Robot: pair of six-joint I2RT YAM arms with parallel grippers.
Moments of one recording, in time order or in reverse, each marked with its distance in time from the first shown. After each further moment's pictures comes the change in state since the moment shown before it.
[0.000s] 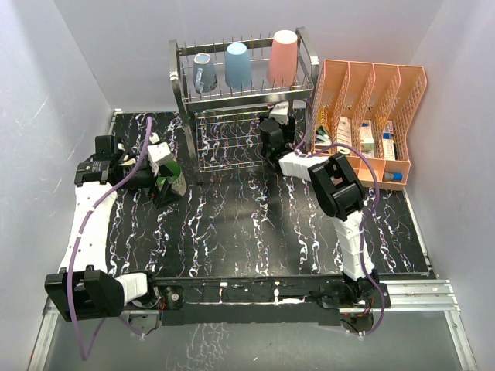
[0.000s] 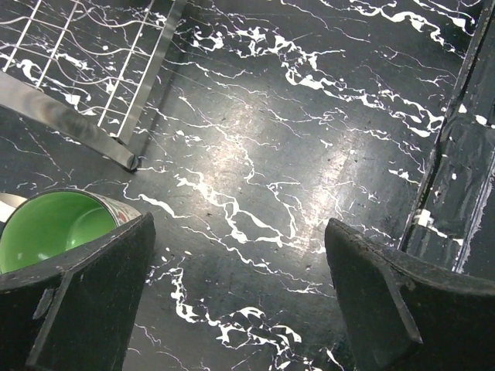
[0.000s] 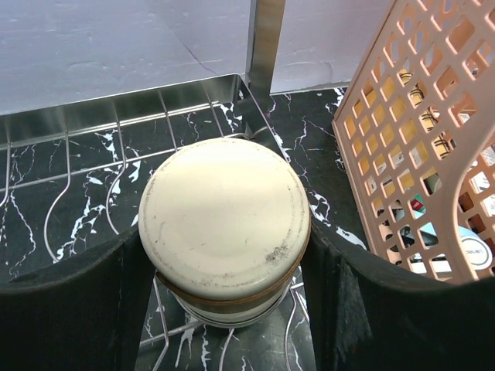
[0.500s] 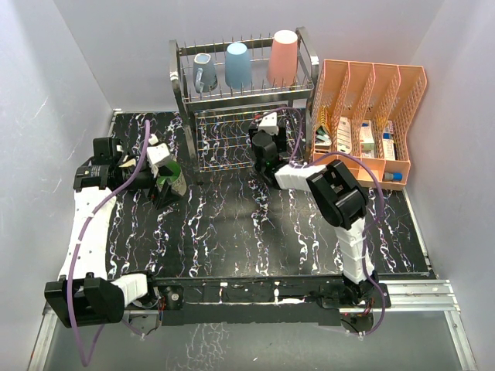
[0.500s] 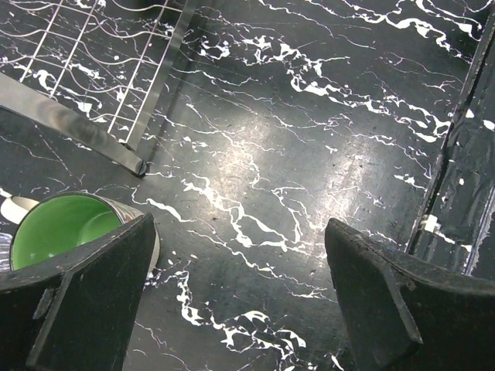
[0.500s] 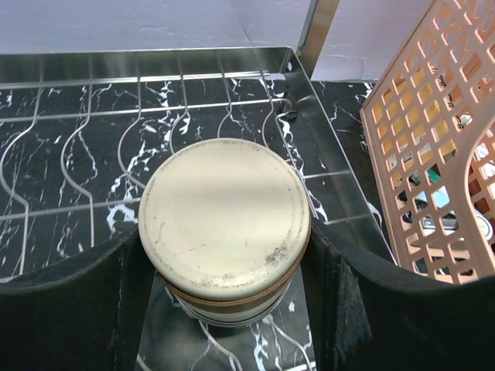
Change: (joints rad) left arm 0.000 -0.042 -0.019 0.039 0.003 -0.027; right arm 0.088 -0.104 -0.176 0.105 -0.010 -0.076
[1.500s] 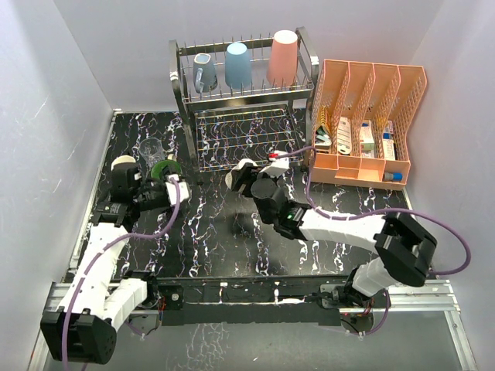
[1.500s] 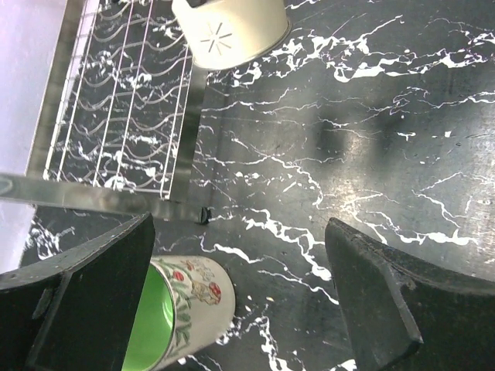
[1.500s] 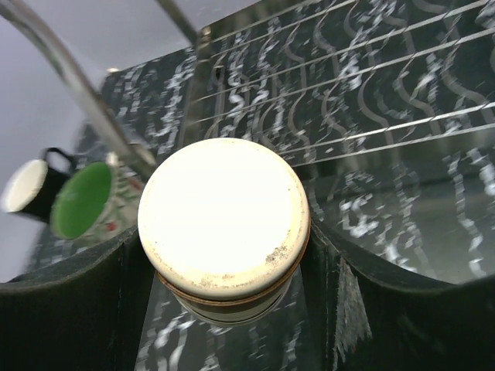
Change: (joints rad) left arm -0.157 -0.242 -0.372 0.452 -0.083 0.130; right arm 0.409 -0.653 -0.496 -0.193 0.022 0.584
